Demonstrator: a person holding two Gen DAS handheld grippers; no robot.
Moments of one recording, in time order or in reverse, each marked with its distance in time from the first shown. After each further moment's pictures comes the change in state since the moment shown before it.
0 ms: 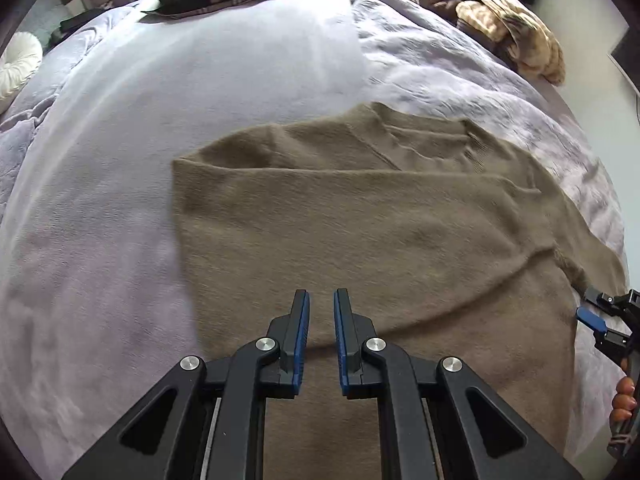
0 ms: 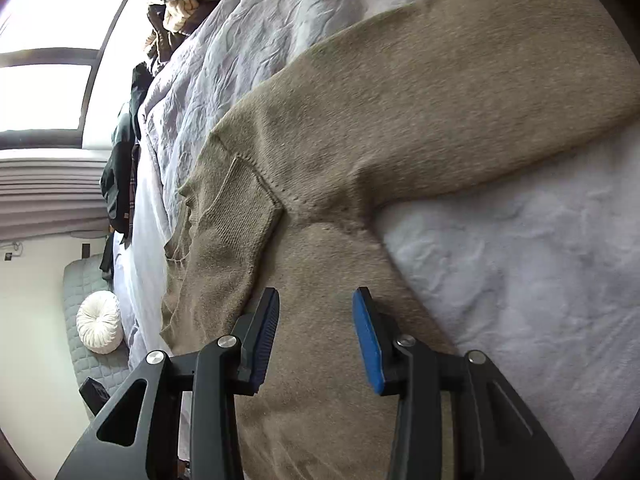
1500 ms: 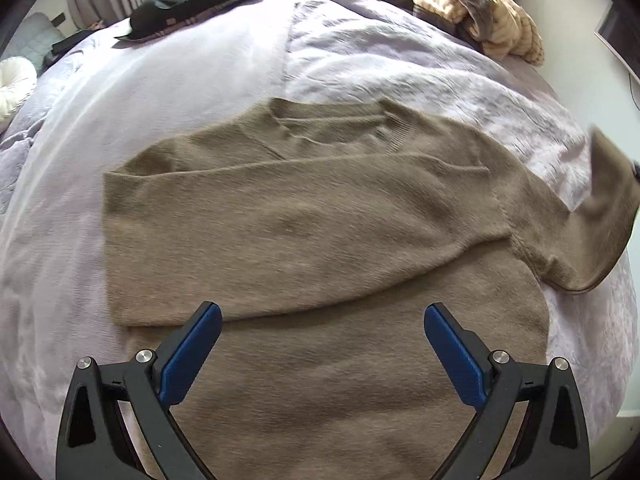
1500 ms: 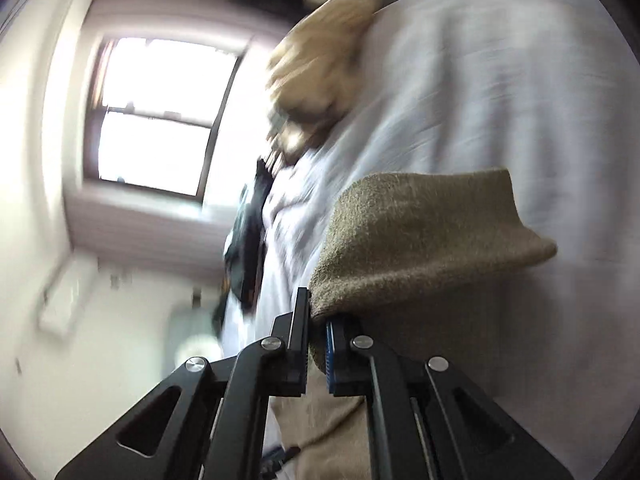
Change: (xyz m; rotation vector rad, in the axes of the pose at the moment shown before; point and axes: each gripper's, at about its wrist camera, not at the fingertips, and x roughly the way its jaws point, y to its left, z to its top) left arm -0.004 -0.097 -0.015 0.021 -0.030 0.034; right arm -0.095 0.000 0.116 -0.158 -0.211 0.457
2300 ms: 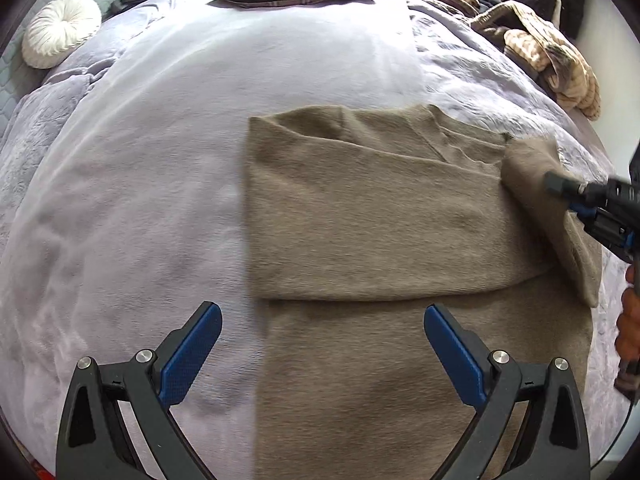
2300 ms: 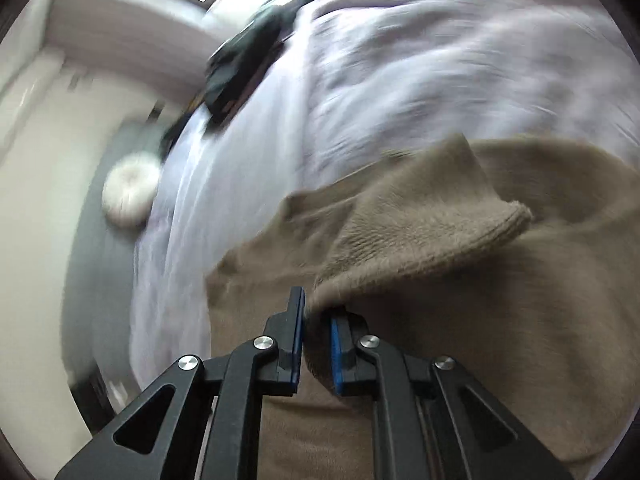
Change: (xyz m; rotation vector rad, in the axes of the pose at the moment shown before) left arm -0.012 0.132 -0.034 -0.180 -0.018 0.065; right arm 0.244 0.101 -0.139 -0.446 0.527 -0.189
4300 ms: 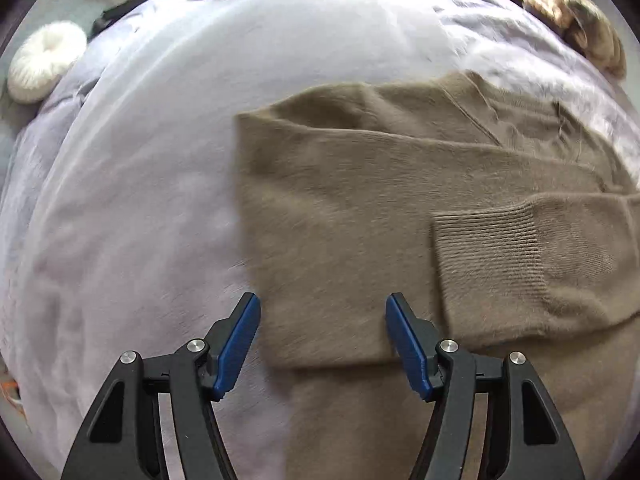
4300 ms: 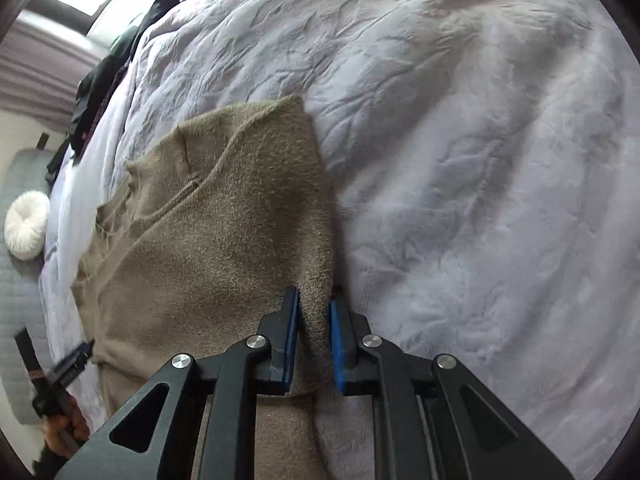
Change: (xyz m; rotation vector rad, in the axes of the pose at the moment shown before) left arm 0.048 -0.008 0.028 0.091 0.065 0.107; right arm -0.092 -0.147 -0.050 0.281 -0.013 -0.408
